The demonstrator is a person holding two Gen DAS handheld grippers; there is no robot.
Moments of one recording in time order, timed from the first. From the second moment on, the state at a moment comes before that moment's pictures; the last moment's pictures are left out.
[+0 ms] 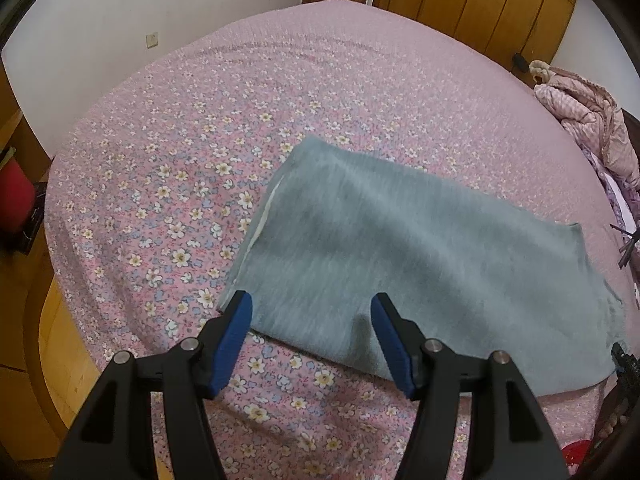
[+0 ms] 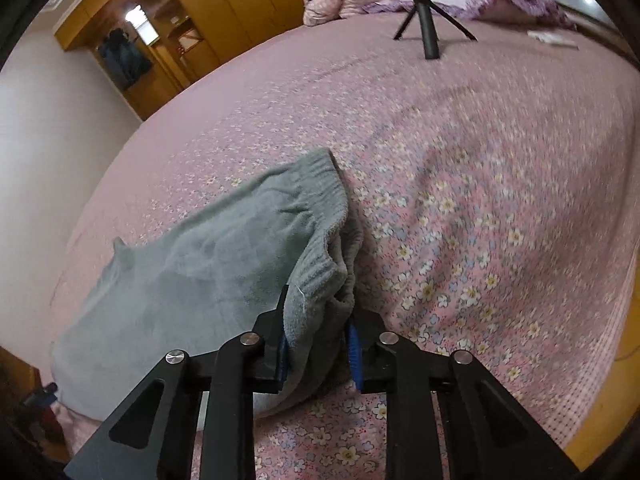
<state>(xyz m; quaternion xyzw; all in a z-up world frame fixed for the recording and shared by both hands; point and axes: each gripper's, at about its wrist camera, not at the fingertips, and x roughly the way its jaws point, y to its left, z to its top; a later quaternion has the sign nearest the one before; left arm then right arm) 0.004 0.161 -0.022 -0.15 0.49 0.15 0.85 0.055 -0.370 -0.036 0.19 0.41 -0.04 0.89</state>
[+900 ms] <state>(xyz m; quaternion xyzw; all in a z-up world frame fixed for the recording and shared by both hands) -0.023 0.171 -0.004 -0.18 0.47 0.16 0.85 0.076 -0.188 0.026 -0.01 0.38 0.12 0.92</state>
